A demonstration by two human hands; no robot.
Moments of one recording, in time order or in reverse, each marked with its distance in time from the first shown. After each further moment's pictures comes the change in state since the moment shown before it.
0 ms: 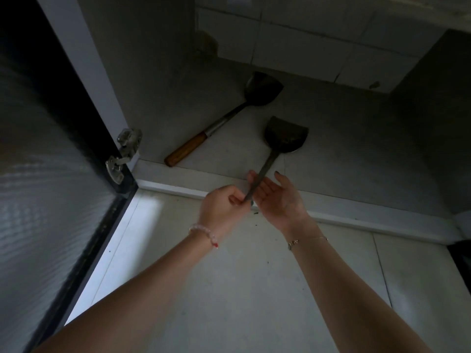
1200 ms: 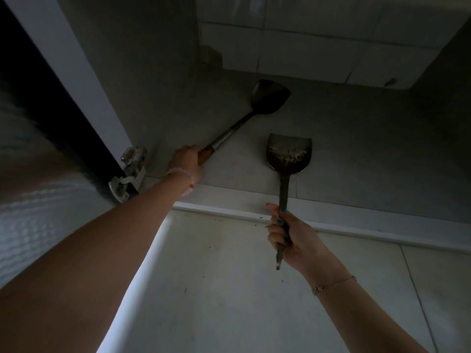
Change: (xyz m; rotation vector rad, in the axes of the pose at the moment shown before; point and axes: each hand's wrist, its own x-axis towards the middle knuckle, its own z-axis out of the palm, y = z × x) left_hand 0.133 -0.025 -0.074 0.700 0.023 -0.063; right_hand -0.009 0.012 -0.030 -0.156 0.116 0.062
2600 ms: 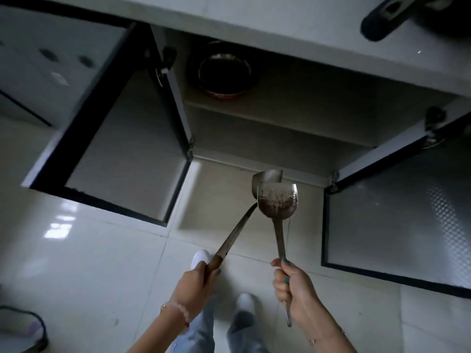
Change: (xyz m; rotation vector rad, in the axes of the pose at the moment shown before) left_hand -0.601 0.210 -0.405 -0.354 -0.541 -0.354; right_hand -0.662 -0.071 0.116 -0.299 0.403 0.258
